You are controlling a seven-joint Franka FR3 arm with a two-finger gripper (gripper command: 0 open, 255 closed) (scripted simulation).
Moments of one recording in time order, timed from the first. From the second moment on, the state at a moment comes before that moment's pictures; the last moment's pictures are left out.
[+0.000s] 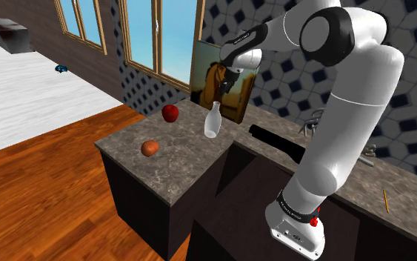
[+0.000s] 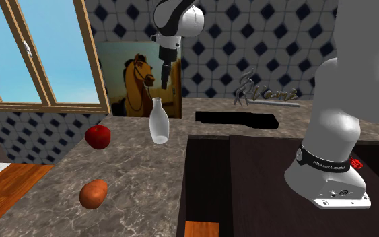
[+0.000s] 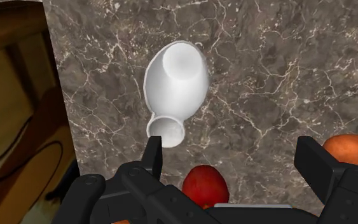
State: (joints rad) arm -0.09 0.17 -0.39 -2.05 0.19 2.36 -0.80
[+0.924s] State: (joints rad) arm -0.21 0.54 -0.32 -1.80 0.38 2.40 -0.96
